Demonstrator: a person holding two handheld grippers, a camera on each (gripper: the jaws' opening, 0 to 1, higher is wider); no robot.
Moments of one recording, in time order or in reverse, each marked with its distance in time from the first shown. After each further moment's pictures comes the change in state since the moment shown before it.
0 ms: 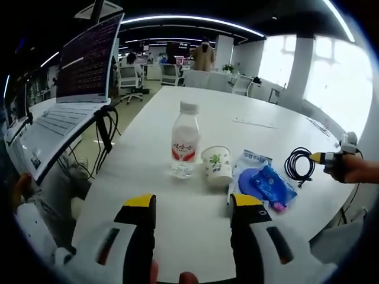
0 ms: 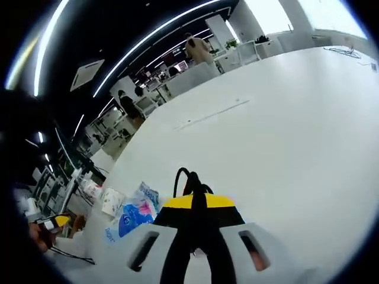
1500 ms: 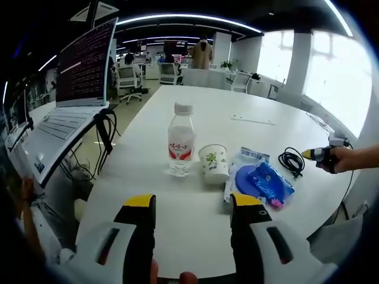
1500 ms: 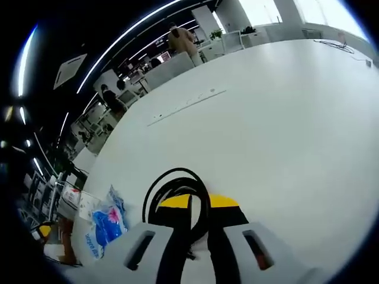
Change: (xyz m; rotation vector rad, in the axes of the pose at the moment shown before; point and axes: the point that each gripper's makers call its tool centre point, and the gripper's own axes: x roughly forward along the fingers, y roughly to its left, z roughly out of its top) left arm -0.007 -0.012 0.002 0.030 0.014 0.002; right arm 0.009 -0.034 0.001 0.058 0.061 -0.095
